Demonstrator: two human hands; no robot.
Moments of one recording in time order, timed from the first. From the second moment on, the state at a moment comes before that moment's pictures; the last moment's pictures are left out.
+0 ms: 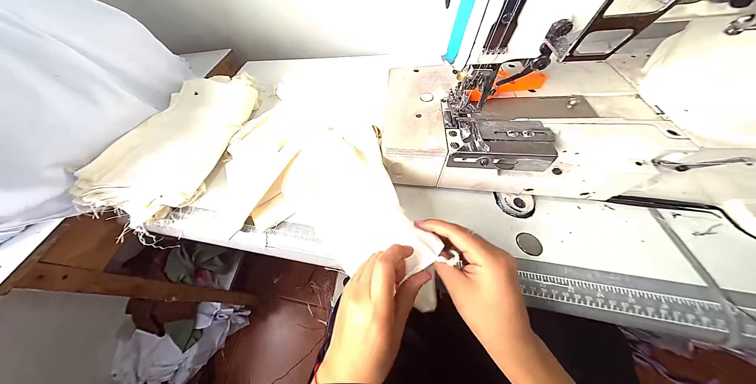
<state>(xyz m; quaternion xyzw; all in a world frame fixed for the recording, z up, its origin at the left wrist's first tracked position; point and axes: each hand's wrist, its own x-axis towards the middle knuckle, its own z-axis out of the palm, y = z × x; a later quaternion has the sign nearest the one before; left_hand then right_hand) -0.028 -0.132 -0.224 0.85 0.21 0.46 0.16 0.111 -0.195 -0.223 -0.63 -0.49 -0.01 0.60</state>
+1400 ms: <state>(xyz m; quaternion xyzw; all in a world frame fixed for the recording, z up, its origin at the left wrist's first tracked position) -0.070 -0.088 -0.198 0.83 0.22 0.49 0.14 0.114 -0.195 -0.222 -0.61 -0.56 -0.01 0.56</state>
